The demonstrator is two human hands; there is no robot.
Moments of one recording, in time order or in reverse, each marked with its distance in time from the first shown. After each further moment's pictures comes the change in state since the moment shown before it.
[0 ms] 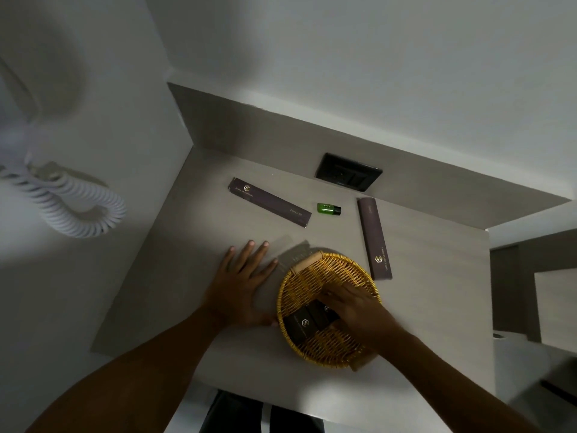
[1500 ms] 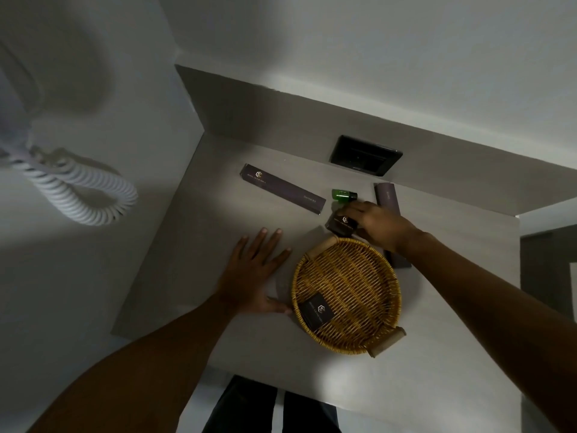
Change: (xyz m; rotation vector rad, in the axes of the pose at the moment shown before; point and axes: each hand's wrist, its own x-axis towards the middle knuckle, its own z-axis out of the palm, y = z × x) left_hand 0.000 0.000 0.001 -0.013 -0.035 -0.022; right_hand 0.091 0.081 -0.074 -0.037 0.116 -0.014
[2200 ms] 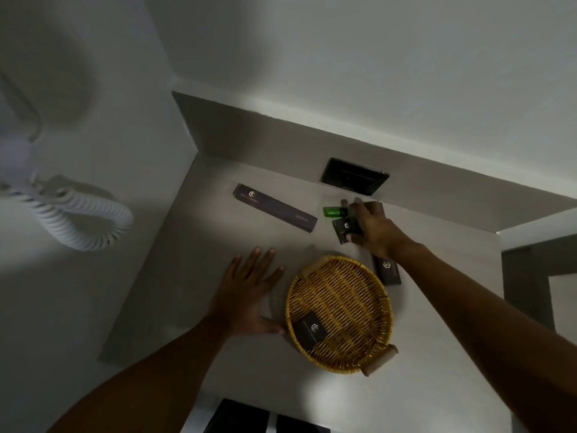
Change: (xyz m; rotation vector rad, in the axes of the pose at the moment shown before) left_hand 0.000 0.002 -0.003 -0.024 -0.033 -0.013; right_hand 0.005 0.014 -0.009 0.325 0.024 0.422
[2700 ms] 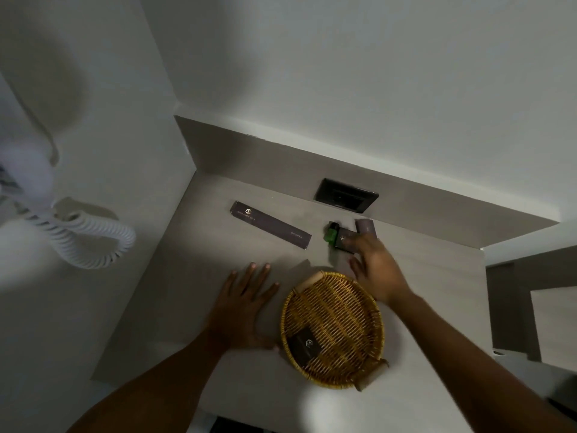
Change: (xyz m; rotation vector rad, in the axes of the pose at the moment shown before) left_hand -0.001 -0.002 -0.002 -0.042 -0.030 0.019; right_hand -0.063 -0.023 0.005 0.046 0.331 -0.153
